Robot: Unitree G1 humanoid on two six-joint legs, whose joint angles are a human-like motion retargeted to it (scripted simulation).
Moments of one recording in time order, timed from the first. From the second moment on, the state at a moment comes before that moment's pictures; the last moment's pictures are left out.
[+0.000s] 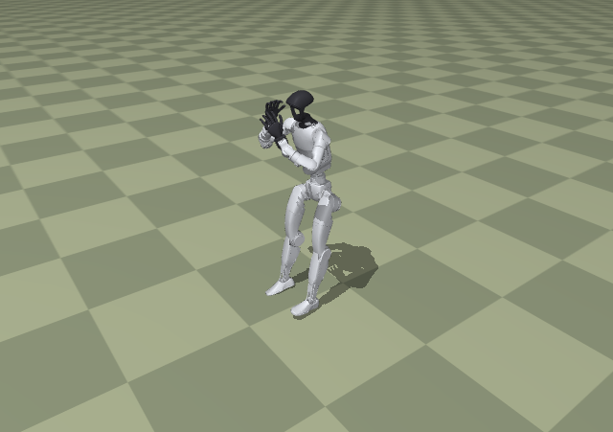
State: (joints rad) left arm -1.05 0.69 -0.48 -0.34 -0.28 -0.35 0.49; right arm -1.00 -0.70 0.31 -0.71 -0.12 -0.11 -0.54; waist -0.13 -0.06 0.23; left_leg -0.28 -0.01 0.03 -0.09 0.17 -0.26; right_leg -0.26 -0.12 -0.11 -0.06 0.34 0.26
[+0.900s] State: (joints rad) left arm -0.93 0.70 -0.51 -0.46 -0.16 -0.31 0.40; right arm -0.89 -0.44 0.29 -0.37 -0.38 -0.09 -0.48; waist 0.18 -0.14 0.30; left_leg -0.13 0.02 0.11 -0.02 -0.13 -0.03; right_leg -0.14 -0.13 -0.21 0.11 -0.21 0.18
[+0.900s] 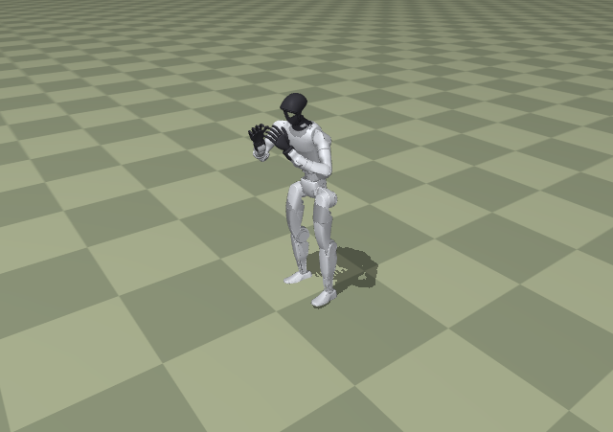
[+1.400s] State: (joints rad) left arm 0.30 0.58 -0.18 0.14 -0.24 -0.18 0.32; right arm 0.26 -0.43 0.32 0.41 0.22 -0.12 -0.44; waist 0.10 -0.10 0.43; left_leg -0.07 0.02 0.14 0.00 -0.09 -0.06; right_leg -0.19 -0.10 -0.14 0.10 -0.12 0.17
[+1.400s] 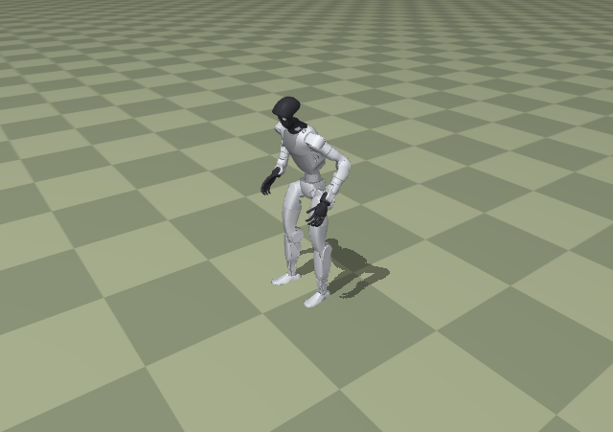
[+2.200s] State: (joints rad) left arm -1.30 0.86 -0.67 -0.43 0.12 -0.30 0.65; right arm -1.38 -0.49 0.38 -0.39 -0.13 -0.12 -0.73; waist 0.09 -0.04 0.14; left_leg -0.15 0.03 0.42 -0.09 -0.10 -0.25; right_leg -0.21 -0.06 -0.28 -0.07 0.22 0.26
